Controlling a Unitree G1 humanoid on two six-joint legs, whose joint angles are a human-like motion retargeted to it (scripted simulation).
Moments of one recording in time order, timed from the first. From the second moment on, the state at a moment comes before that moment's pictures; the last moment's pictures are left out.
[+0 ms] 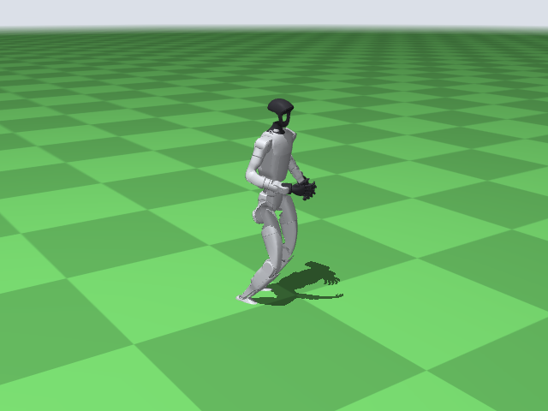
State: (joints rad) left arm 0.35 0.46 -0.36 0.11 -0.90 0.02 -0.43; right arm 0.06 -0.45 0.36 -0.06 0.62 -0.13 0.24; waist -0.06 -0.03 -0.04; left_leg -0.30 -0.07 0.34 0.75 -0.78 0.18; right_leg -0.45 -0.21 -0.05 0.98 -0.76 0.06
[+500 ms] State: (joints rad) left arm 0.24 0.36 -0.29 0.06 -0.82 -0.07 -0.43; right arm 0.04 -0.57 0.36 -0.14 0.21 -0.17 0.24; waist 0.15 0.19 0.06; left_leg -0.68 0.15 -0.08 1.52 -0.77 0.05; right_leg -0.18 0.24 -0.11 0.66 -0.76 -0.07
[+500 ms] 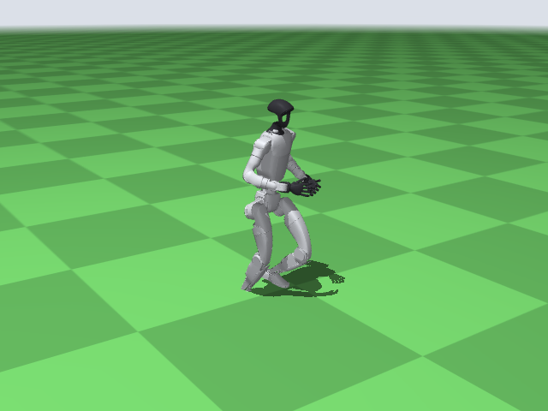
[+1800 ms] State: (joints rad) left arm 0.44 0.46 -0.16 -0.27 -0.83 -0.16 -0.17; right arm -0.07 -0.56 0.26 -0.52 0.15 -0.26 -0.13; waist 0.03 -0.11 -0.03; left_leg -0.72 -0.23 0.17 0.93 -0.60 0.15; right_leg -0.29 -0.29 -0.10 1.33 -0.42 0.14
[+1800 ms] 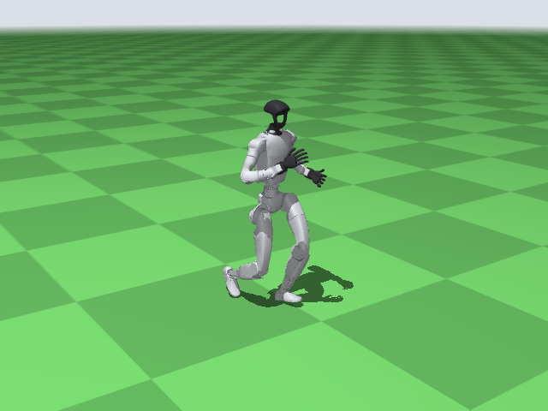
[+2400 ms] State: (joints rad) left arm 0.00 0.31 -0.27 -0.24 -0.75 -0.19 -0.14; right arm 0.16 -0.58 0.22 -0.34 0.16 -0.22 -0.03; waist -0.01 0.06 0.12; left_leg -0.38 0.05 0.05 1.67 -0.56 -0.04; right_leg -0.50 0.07 -0.20 1.24 -0.69 -0.09
